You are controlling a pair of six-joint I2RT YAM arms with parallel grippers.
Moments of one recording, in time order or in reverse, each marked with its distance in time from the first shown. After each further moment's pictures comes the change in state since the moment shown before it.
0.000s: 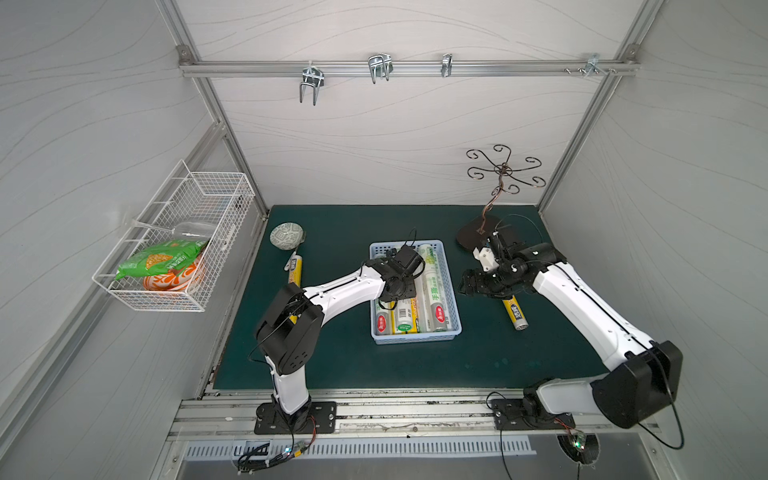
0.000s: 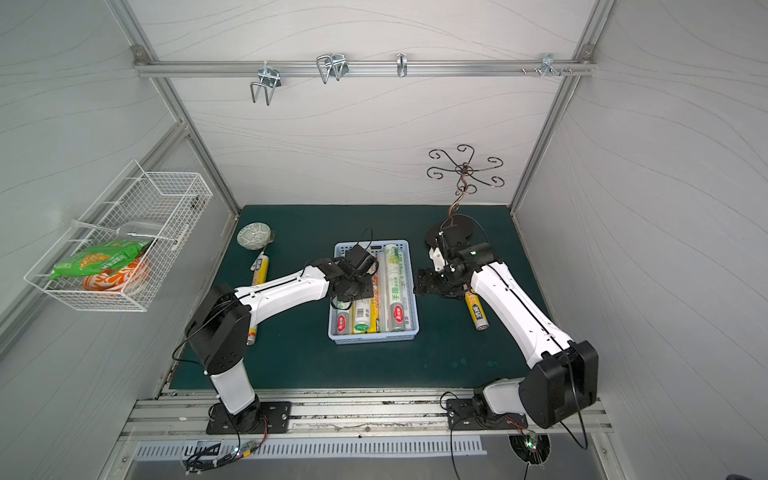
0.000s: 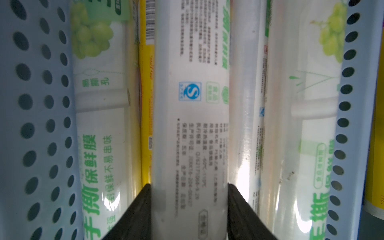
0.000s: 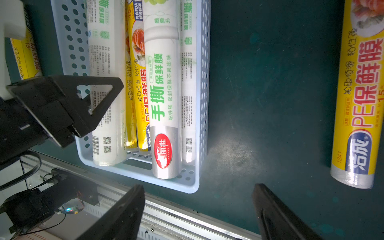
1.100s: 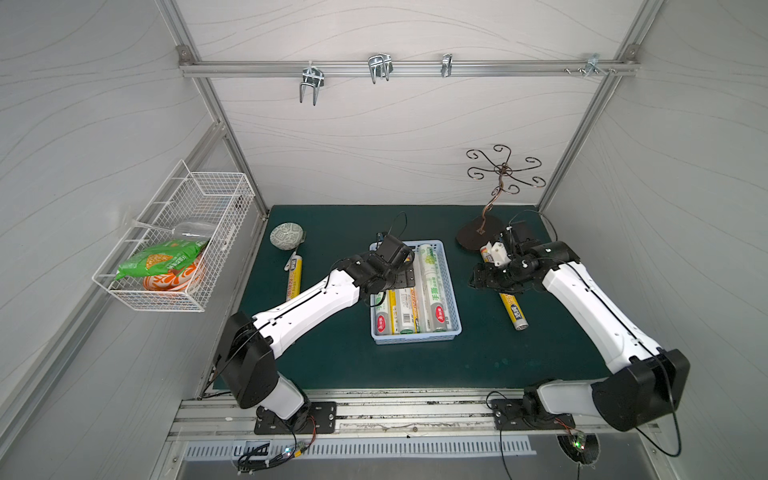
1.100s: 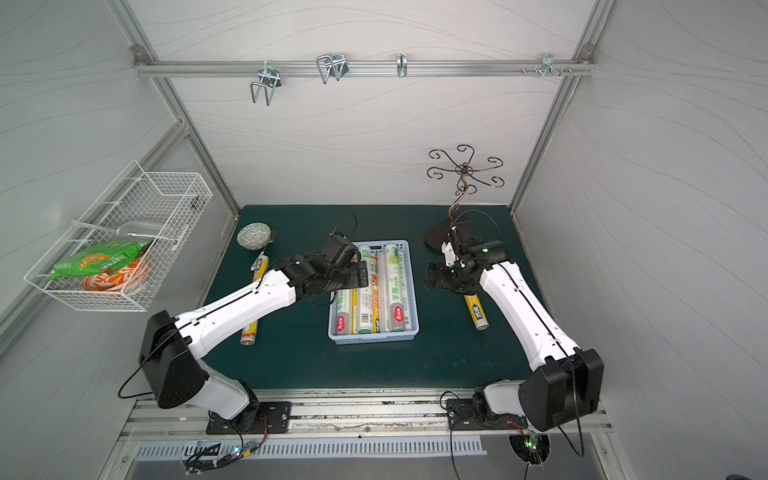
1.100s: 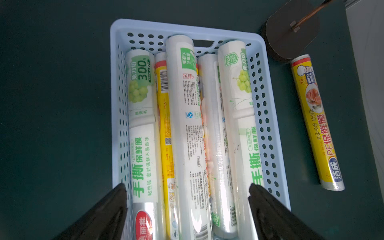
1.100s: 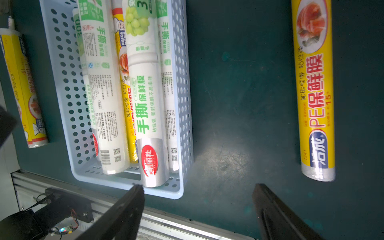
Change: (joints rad) left arm -0.008 -0.304 0.001 -0.091 -0.125 0.139; right arm -0.102 -0.020 0.027 -0.015 0.048 -0.031
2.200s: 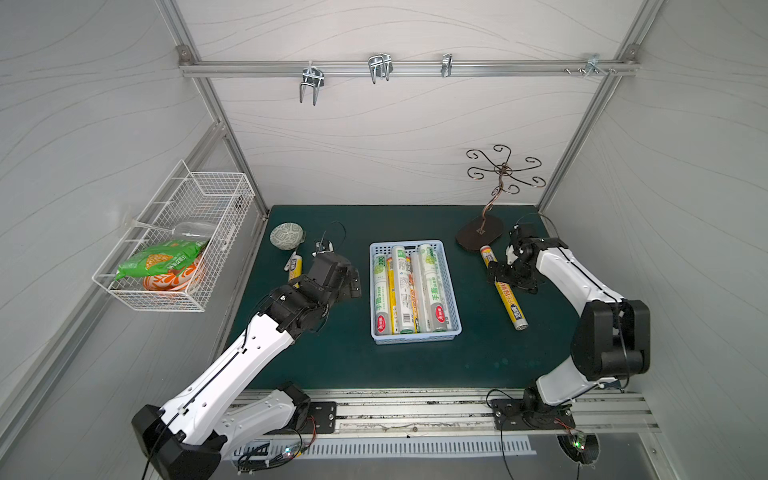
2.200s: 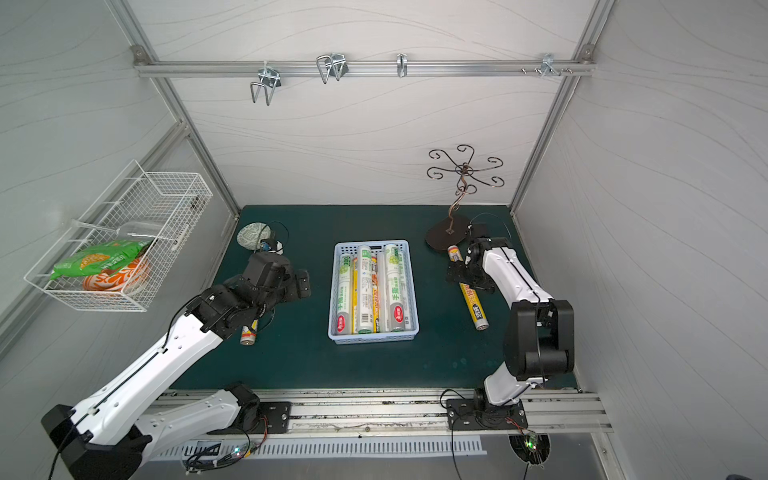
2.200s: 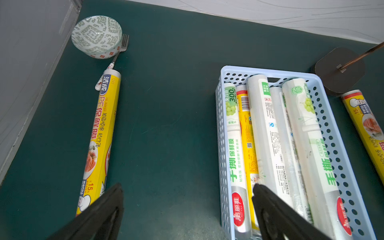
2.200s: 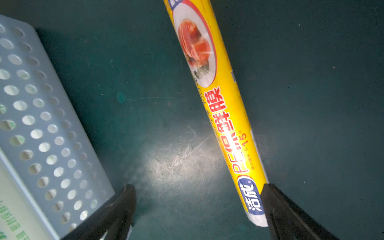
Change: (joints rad) left arm 0.181 -0.473 -0.251 -0.142 -0.162 0.156; right arm -0.224 0.266 -0.064 0.166 0.152 -0.049
